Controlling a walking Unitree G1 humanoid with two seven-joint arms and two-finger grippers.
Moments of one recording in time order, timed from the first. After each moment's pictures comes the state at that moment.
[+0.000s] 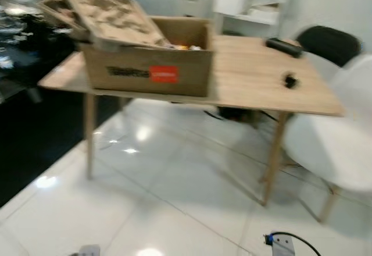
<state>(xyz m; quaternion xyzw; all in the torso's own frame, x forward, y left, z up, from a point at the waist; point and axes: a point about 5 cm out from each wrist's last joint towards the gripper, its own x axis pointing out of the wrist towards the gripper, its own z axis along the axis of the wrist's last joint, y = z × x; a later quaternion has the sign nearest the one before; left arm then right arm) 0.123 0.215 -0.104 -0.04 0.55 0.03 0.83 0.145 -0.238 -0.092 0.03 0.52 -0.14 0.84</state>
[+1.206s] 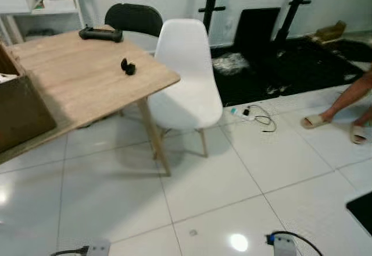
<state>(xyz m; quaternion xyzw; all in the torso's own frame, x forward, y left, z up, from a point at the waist) 0.122 0.201 -0.106 -0.02 0.55 0.00 0.84 0.149 -0.238 -0.091 0.02 0.52 -0.13 0.84</state>
